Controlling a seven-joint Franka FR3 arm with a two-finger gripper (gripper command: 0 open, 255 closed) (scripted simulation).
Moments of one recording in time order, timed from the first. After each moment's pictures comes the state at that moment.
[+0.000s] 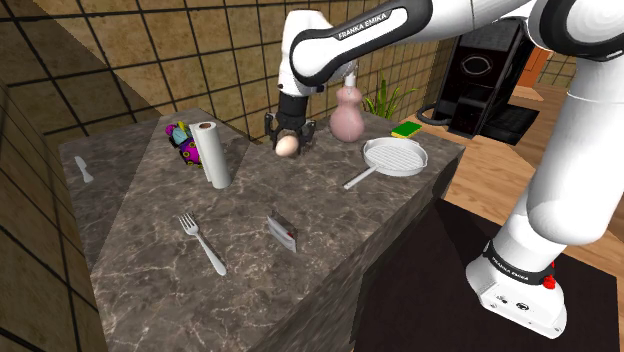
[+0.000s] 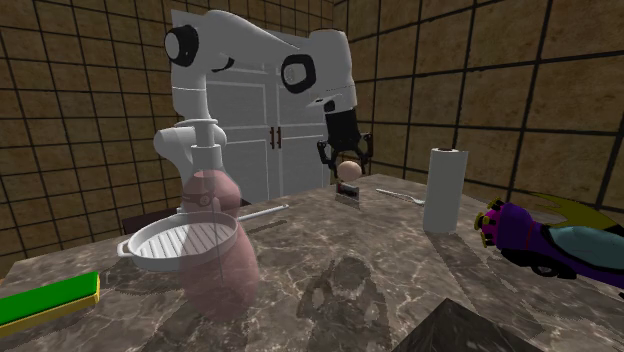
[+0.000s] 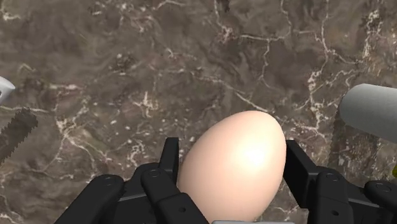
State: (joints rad) arm 0.02 0.16 0.28 -1.87 0.13 2.16 1.10
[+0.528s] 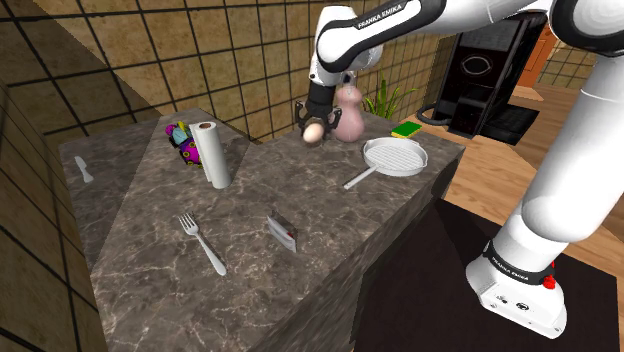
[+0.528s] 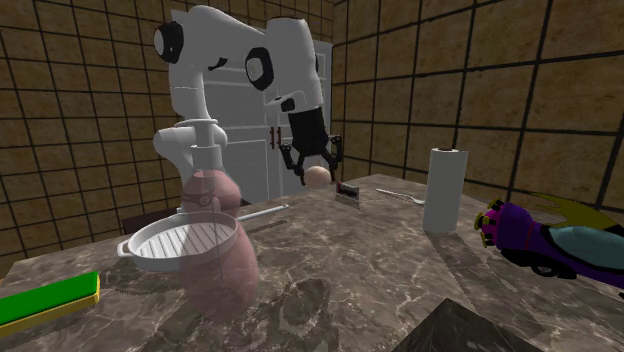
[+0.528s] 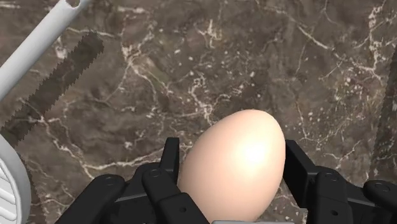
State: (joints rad) arm -0.09 0.08 0.20 -1.95 0.18 2.14 0.88
